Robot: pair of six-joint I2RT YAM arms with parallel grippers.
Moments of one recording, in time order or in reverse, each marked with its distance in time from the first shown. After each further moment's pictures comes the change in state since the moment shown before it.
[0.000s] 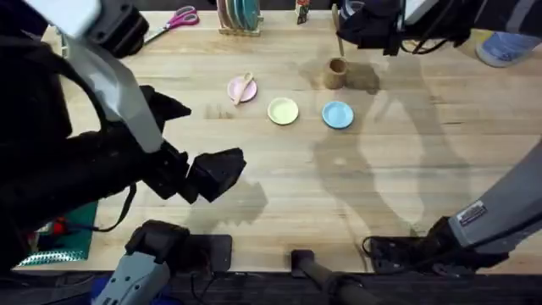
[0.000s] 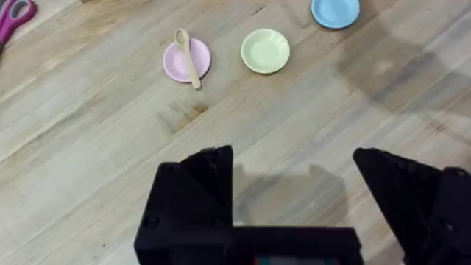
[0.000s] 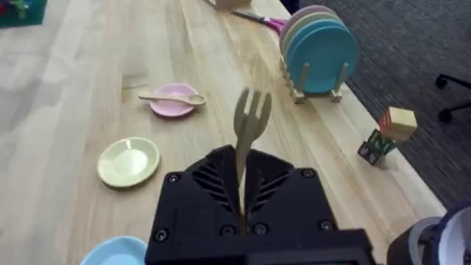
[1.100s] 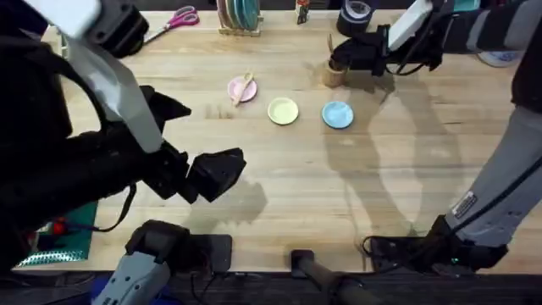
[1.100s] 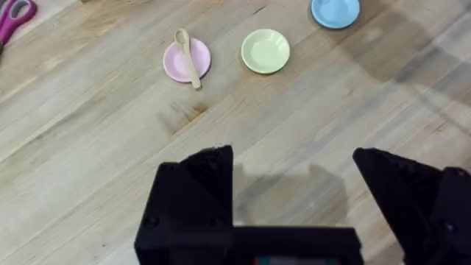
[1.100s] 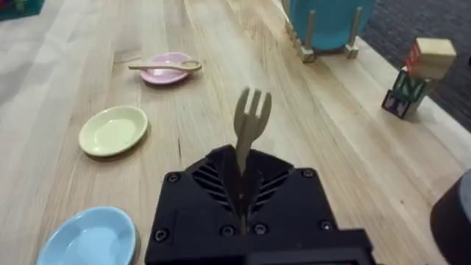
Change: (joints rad) left arm 0.000 0.000 0.000 0.000 0.000 0.000; right arm -0.019 0.216 0.000 0.107 -0.052 -0.006
